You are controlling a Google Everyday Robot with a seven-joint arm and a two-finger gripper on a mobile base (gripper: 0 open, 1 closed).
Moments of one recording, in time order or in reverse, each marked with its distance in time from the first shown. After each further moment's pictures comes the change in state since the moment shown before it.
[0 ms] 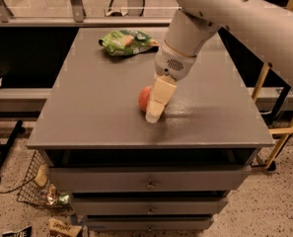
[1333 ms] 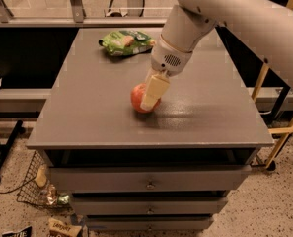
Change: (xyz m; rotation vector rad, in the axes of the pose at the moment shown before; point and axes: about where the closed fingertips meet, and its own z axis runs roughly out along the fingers) arm -0.020 -0.008 -0.004 0.014 -0.046 -0.076
